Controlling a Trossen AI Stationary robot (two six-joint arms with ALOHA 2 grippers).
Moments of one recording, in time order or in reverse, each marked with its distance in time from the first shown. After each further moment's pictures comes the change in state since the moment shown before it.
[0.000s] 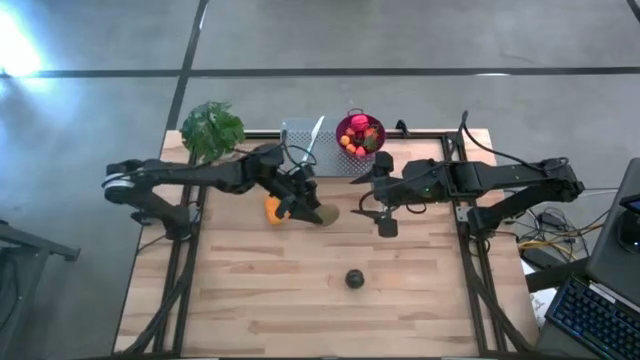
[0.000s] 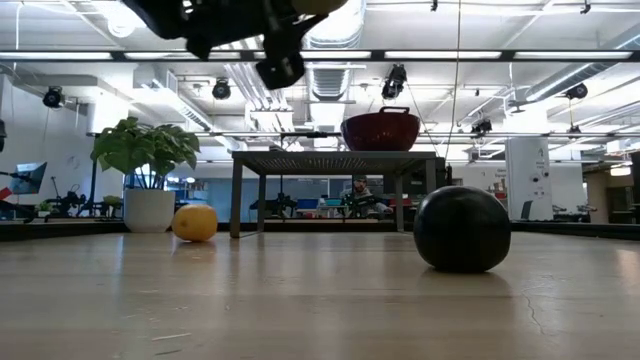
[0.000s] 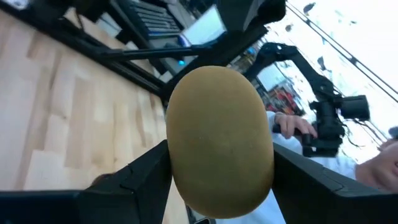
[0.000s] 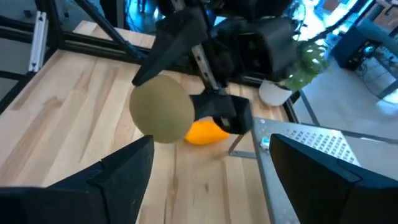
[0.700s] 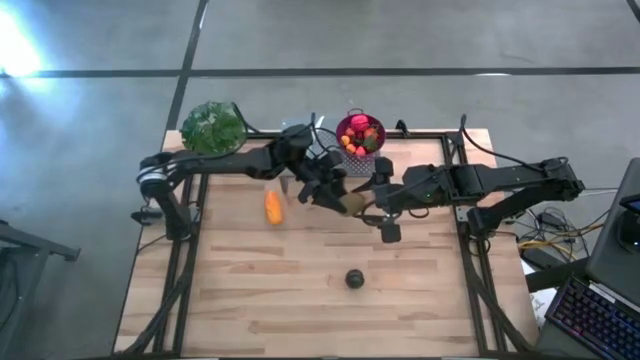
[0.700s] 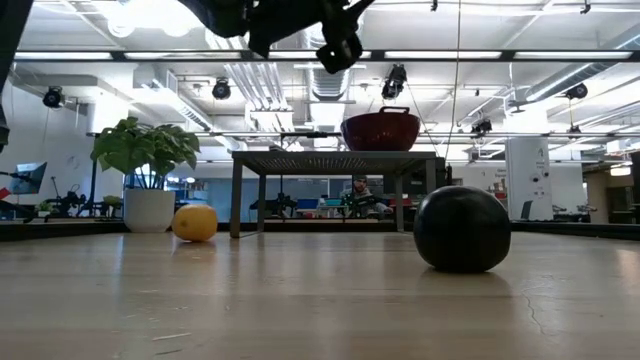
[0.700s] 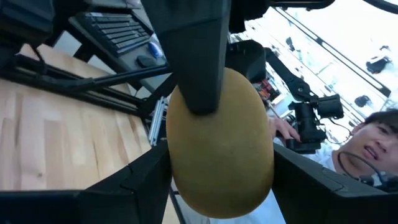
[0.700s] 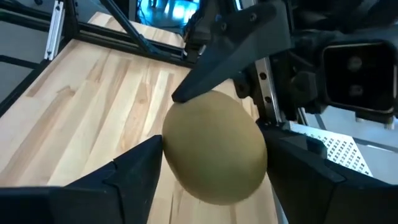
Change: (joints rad) left arm 0.042 0.272 0.365 -0.011 0.181 0.033; right arm 0.035 0.000 0.000 -0.025 -0.007 -0.026
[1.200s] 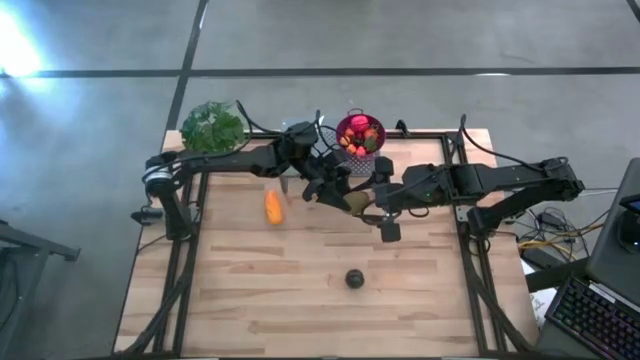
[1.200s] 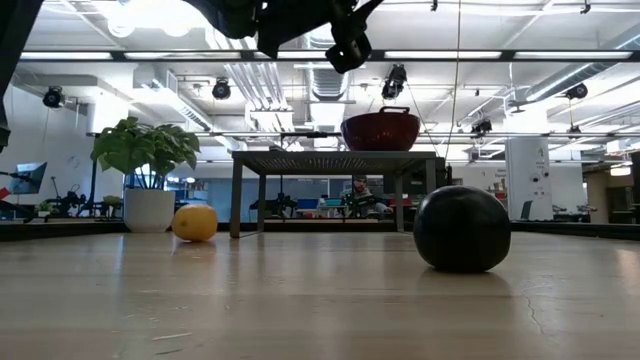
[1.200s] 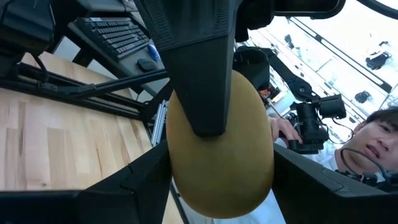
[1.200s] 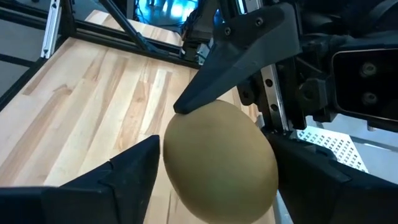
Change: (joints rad) left arm 0.009 0.043 0.061 -0.012 0.016 0.022; right arm -0.001 0.000 0.000 -0.006 0.003 -0.003
